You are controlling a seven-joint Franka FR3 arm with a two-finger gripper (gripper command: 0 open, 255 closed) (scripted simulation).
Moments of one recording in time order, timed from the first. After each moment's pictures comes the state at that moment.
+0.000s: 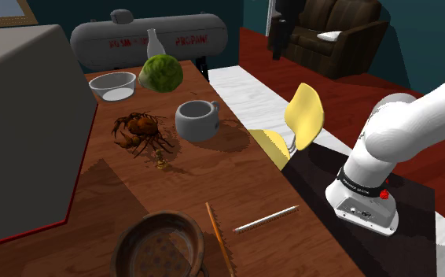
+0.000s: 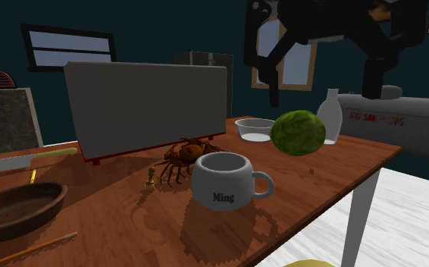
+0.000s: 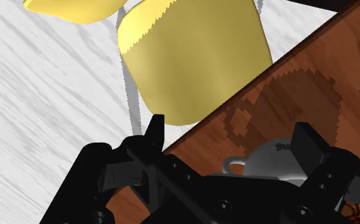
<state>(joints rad) 0.01 -0.74 0.06 -2.28 -0.06 1.63 -0.16</state>
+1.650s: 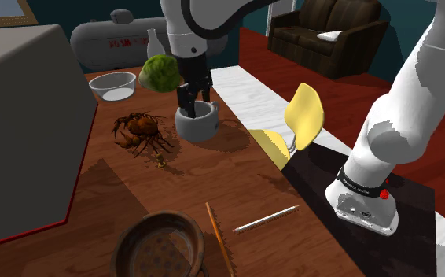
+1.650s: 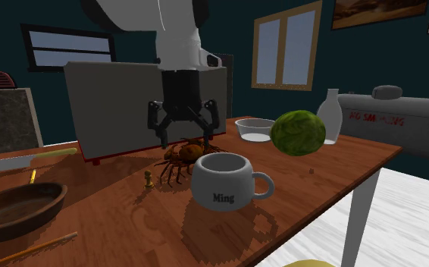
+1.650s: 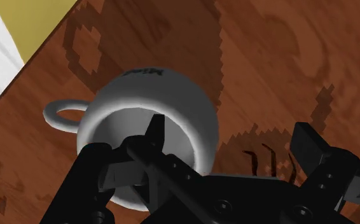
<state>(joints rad) 0.12 -0.07 0.38 -1.97 0.00 1.85 0.22</state>
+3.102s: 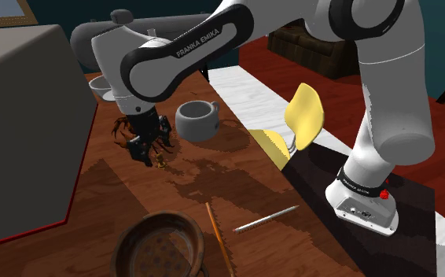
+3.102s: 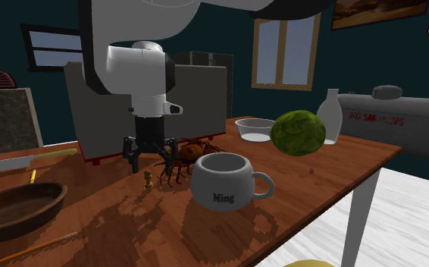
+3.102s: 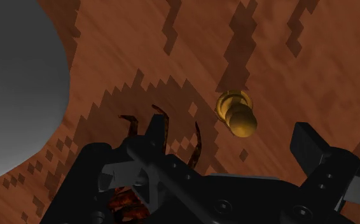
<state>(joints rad) 0.28 0.46 0.44 -1.59 -0.15 1.91 0.43</state>
